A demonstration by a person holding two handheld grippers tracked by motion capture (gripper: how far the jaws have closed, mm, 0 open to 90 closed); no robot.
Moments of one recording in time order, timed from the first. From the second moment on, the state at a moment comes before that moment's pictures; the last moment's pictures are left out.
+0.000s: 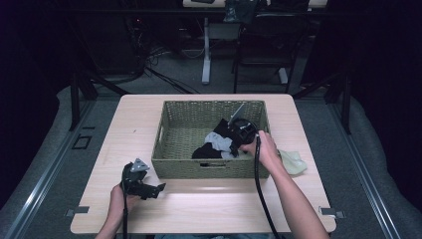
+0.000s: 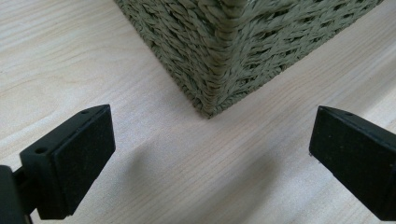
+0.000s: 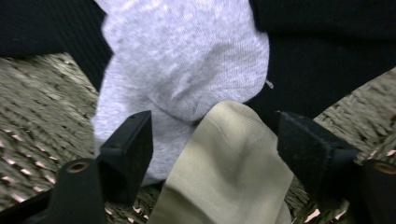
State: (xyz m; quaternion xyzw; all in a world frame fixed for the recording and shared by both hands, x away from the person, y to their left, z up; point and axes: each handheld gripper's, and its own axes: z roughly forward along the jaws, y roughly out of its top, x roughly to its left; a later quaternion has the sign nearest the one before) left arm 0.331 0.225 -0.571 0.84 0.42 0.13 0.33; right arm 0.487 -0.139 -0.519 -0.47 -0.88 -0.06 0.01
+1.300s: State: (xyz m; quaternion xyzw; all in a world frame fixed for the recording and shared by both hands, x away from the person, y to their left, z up) left arm 0.331 0.226 -0.571 0.83 0.42 0.13 0.33; right arm 0.473 -0.156 -0.388 -0.46 -0.88 -0.13 -0.05
